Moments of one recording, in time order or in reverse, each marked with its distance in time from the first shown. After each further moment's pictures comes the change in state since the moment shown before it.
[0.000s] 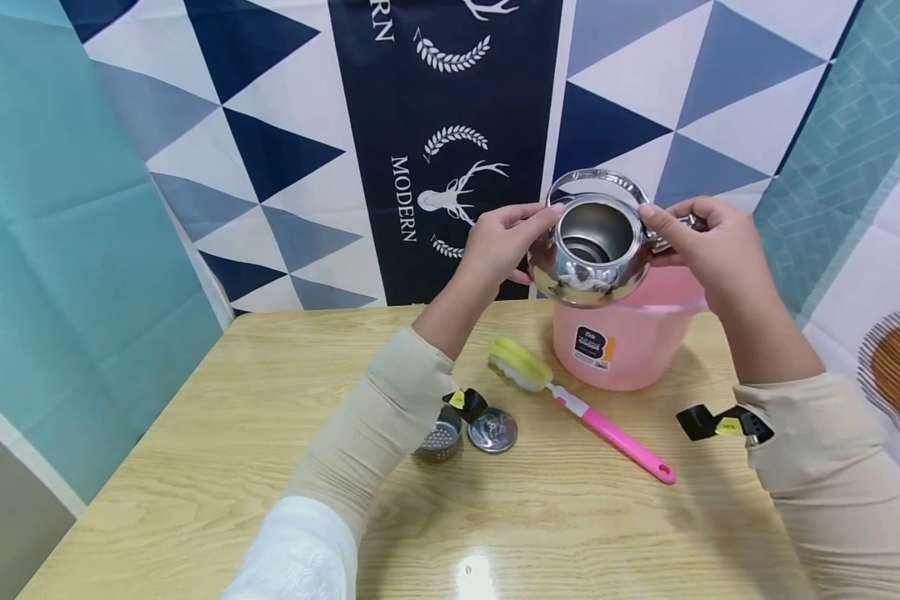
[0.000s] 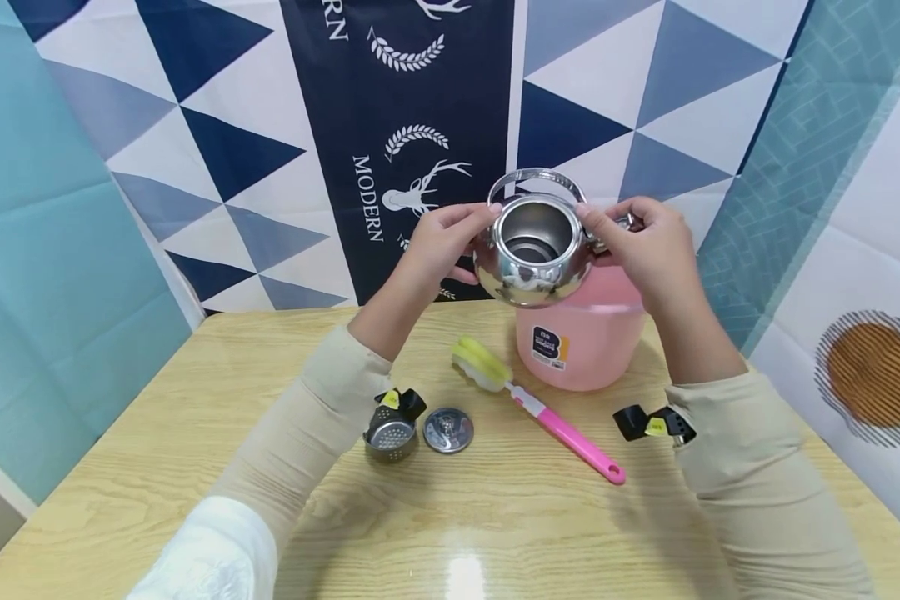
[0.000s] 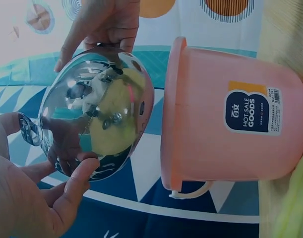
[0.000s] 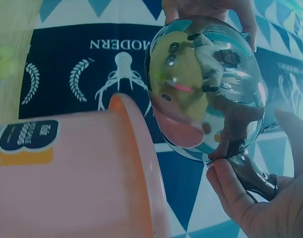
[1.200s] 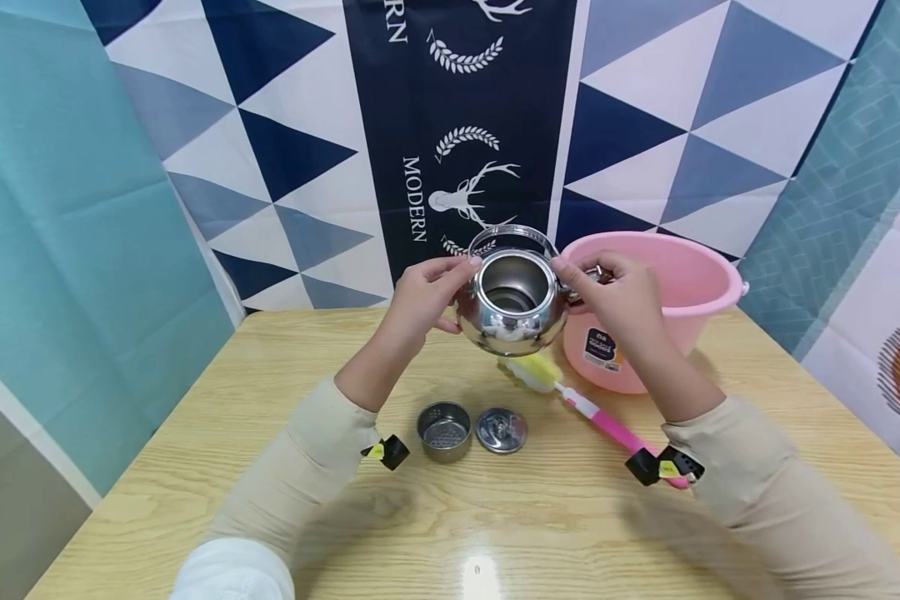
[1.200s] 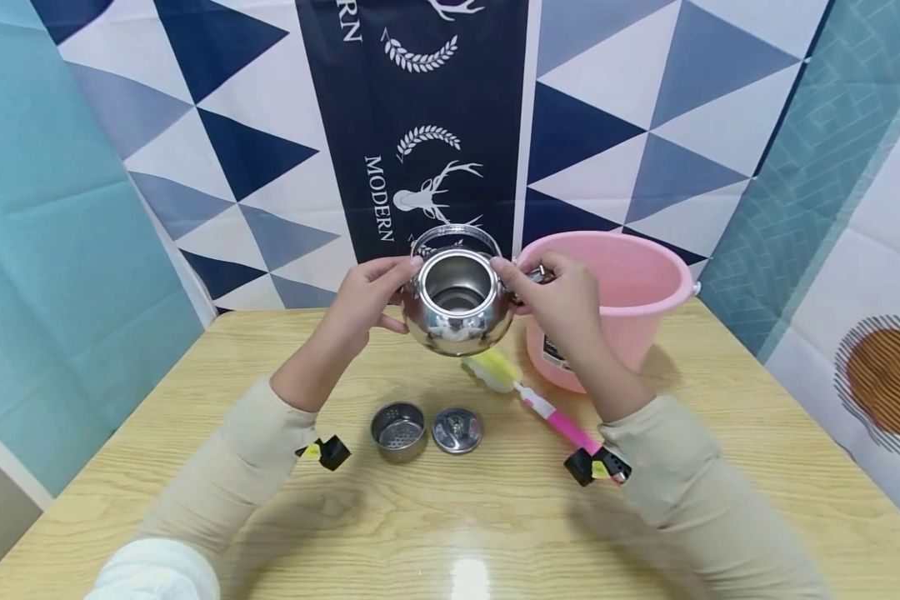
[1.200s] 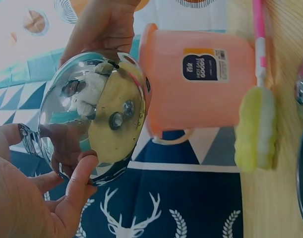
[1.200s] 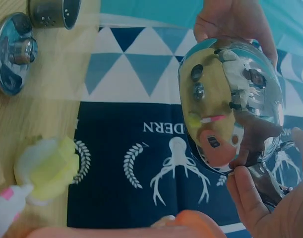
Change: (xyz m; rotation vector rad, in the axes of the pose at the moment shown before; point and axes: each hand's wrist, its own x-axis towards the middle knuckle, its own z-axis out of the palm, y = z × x) left_hand -0.059 -0.041 -0.076 0.028 0.082 -0.085; right_hand -0.033 0.013 0.092 -0.057 -0.058 -0.047
